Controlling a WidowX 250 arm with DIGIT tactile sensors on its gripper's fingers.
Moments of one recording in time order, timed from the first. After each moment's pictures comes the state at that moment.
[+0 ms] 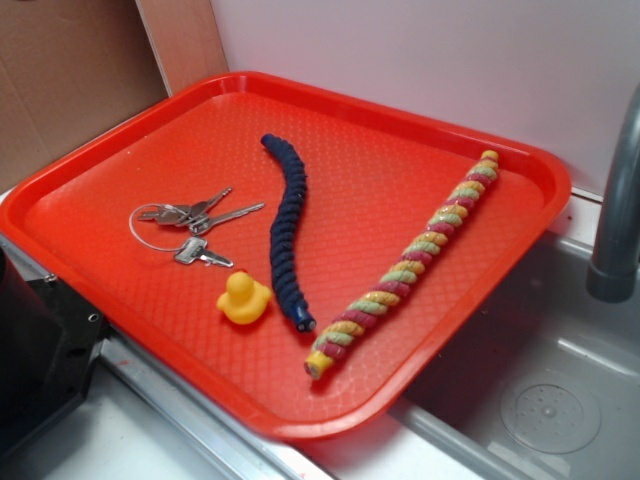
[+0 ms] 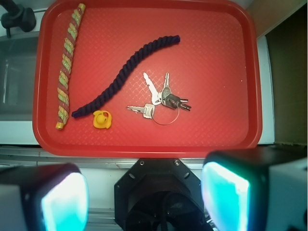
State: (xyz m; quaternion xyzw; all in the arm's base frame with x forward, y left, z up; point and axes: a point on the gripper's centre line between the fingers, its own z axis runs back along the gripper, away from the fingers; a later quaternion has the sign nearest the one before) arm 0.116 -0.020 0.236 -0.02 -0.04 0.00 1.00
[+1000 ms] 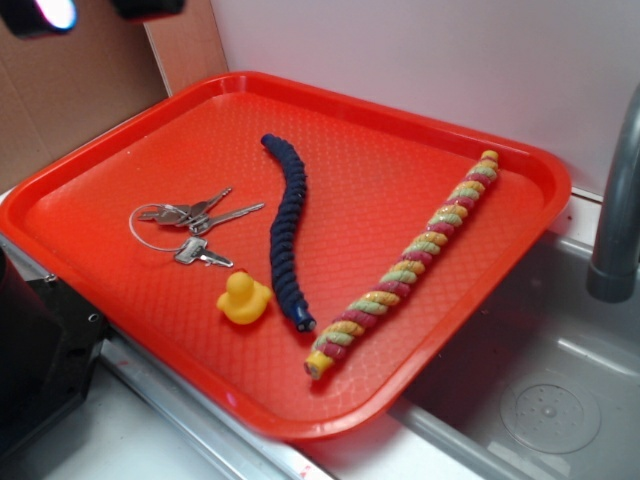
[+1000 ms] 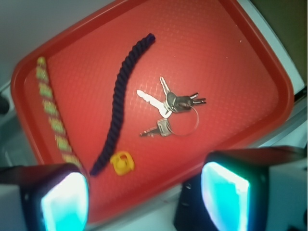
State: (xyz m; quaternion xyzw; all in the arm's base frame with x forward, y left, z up) arm 0.165 -0.027 0.193 -0.05 -0.05 0.29 0.96
